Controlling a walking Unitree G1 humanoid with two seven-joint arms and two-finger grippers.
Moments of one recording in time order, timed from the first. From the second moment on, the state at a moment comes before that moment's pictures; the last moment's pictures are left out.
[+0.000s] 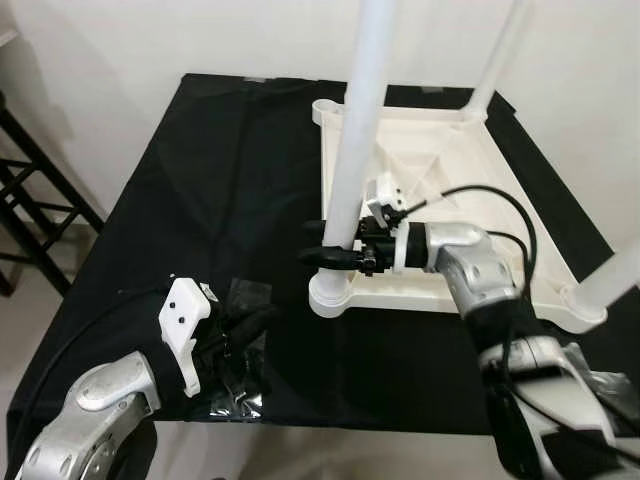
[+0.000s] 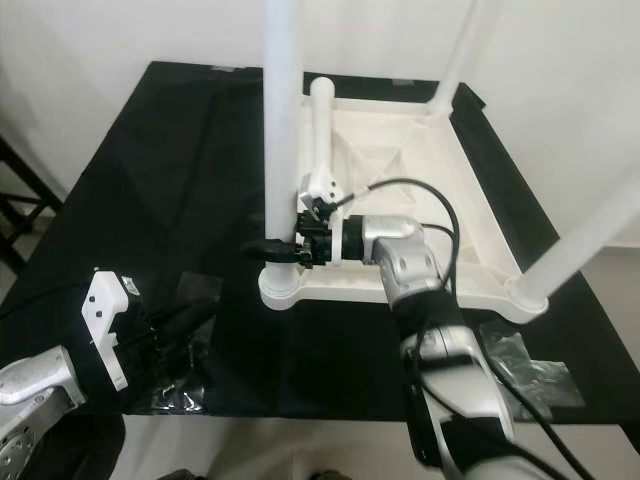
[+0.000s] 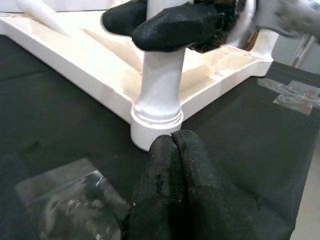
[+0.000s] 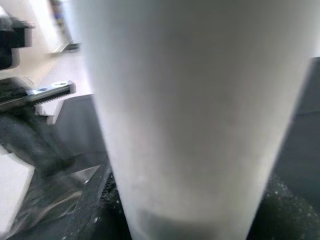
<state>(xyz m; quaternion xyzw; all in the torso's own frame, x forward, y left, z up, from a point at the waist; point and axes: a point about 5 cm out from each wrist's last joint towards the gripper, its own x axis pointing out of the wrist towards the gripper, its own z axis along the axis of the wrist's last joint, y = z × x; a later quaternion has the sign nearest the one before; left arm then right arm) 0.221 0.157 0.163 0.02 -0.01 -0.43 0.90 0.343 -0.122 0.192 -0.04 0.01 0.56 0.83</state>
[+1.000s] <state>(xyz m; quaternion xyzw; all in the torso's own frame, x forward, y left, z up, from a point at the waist) 0.223 0.158 0.162 0.03 -0.01 -0.43 0.90 0.333 -0.094 0.189 -0.01 0.02 0.46 0.89</state>
